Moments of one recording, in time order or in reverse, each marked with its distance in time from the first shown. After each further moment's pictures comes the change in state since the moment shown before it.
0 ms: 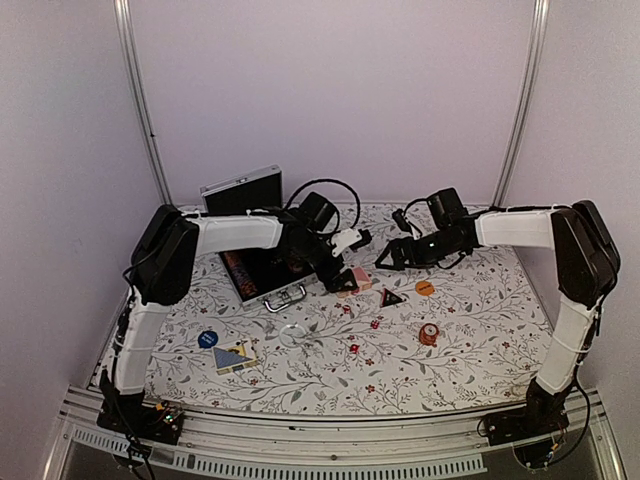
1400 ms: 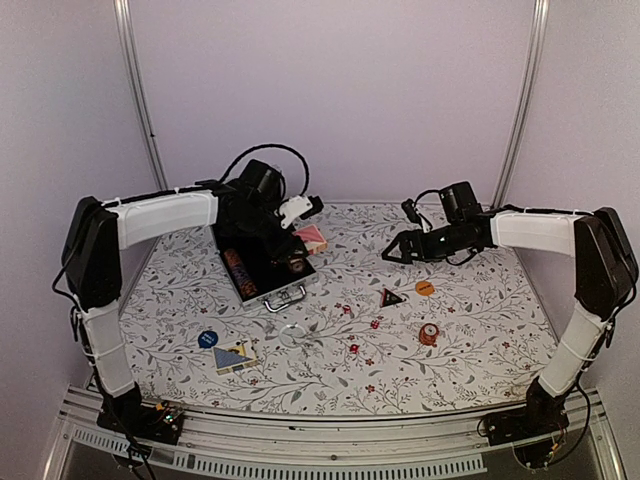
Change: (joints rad) left arm 0.125 -0.393 -0.279 -0.053 -0.077 0.064; right arm -0.019 -0.124 -0.063 0.017 -0.007 0.021
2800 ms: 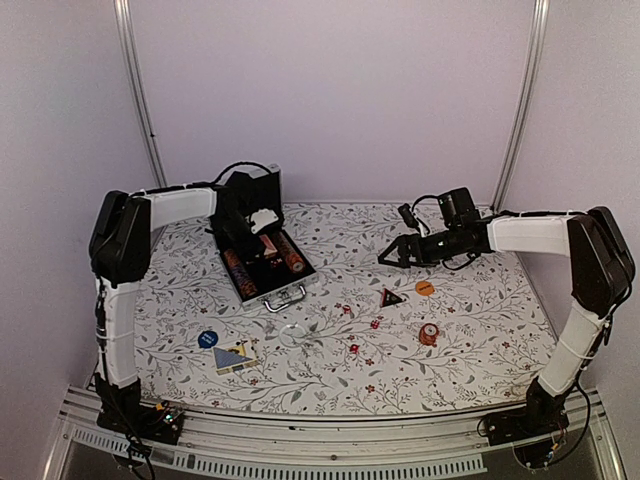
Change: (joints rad) left arm 0.240 0.254 0.165 -0.168 -0.250 0.159; right arm 0.000 0.024 -0.038 0.082 -0.101 0.019
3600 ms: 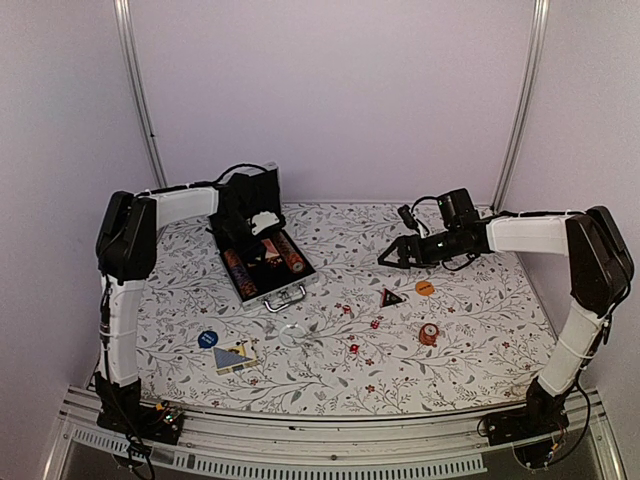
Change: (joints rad) left arm 0.021 0.064 0.073 -0.063 0.097 0.044; right arm 0.000 0.008 0.000 0.000 0.000 0.000
